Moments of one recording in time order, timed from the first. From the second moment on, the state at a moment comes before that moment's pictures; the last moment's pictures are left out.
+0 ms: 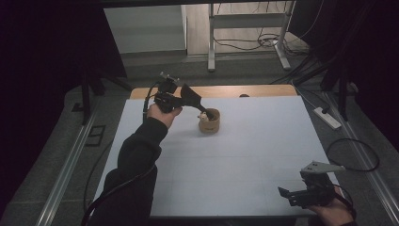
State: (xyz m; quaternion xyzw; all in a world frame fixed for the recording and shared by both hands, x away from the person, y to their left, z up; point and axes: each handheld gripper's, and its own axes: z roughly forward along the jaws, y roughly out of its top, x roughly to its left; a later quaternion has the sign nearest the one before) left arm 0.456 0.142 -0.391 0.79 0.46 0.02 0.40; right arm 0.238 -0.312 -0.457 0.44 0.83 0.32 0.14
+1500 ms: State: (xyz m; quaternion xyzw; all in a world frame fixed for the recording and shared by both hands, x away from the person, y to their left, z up) left arm 0.458 0.149 -0.424 0.77 0.48 0.02 0.43; right arm 0.238 -0.311 -0.457 0.43 0.83 0.32 0.14
